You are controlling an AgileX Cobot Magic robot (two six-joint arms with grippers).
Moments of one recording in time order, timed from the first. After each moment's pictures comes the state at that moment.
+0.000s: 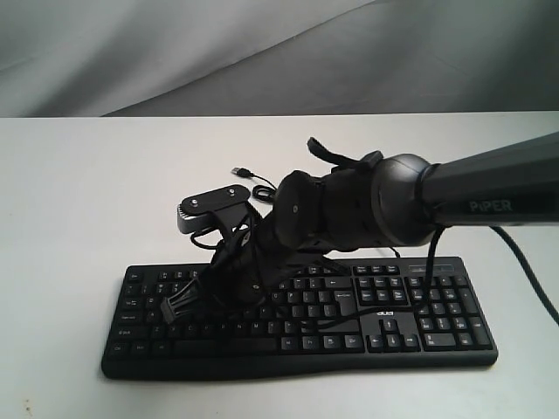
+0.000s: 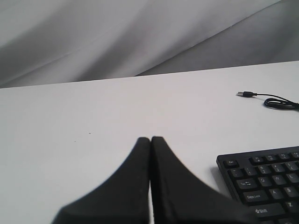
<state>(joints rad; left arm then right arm) 0.15 0.00 0.00 0.07 0.29 -0.12 0.80 2.03 -1.22 0.63 0.39 -0.38</state>
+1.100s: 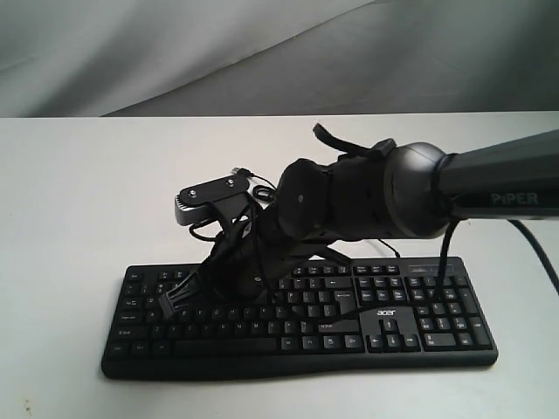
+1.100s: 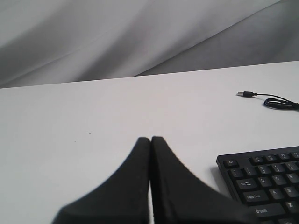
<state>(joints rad) 0.15 0.00 0.00 0.07 0.29 -0.12 0.80 1.99 -1.22 0.60 0.42 -0.36</state>
